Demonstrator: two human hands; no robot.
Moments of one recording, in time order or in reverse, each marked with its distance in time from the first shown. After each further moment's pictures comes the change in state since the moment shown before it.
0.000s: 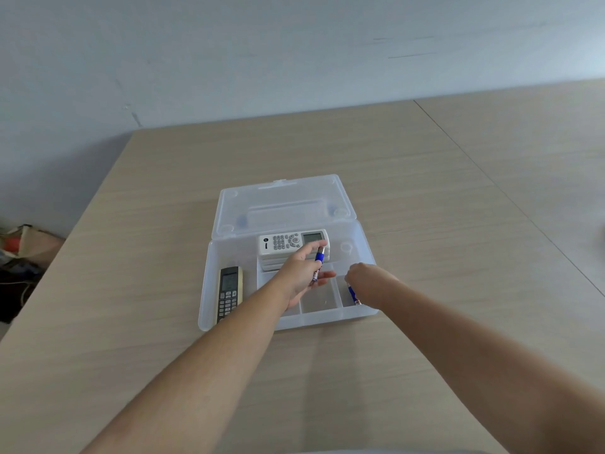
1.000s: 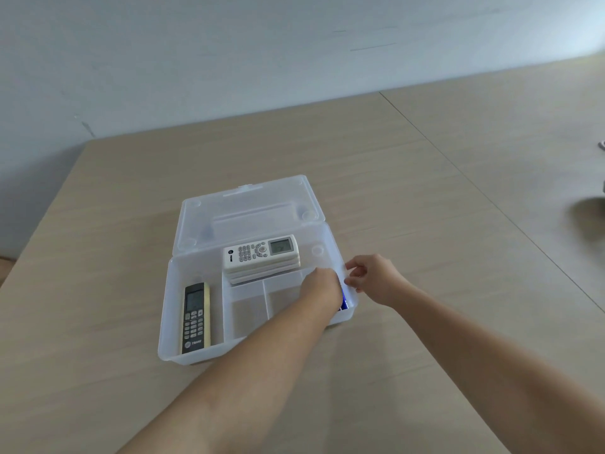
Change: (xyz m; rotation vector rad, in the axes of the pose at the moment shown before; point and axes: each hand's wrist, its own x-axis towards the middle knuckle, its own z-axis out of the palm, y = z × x) left_hand 0.044 -0.015 0.092 1.269 0.080 -0.023; right_hand -0.031 0.053 0.012 1.114 0.270 0.309
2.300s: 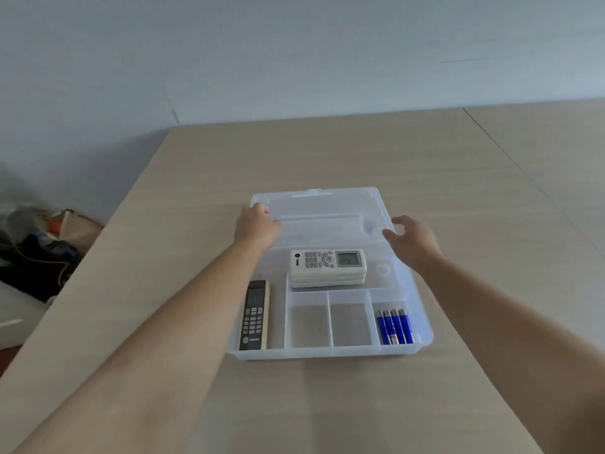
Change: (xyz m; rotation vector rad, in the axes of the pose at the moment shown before) left_hand 0.028 -0.183 -0.143 -0.481 0.482 -0.293; right_hand 0.076 -0.094 0.008 -0.102 0.238 -0.060
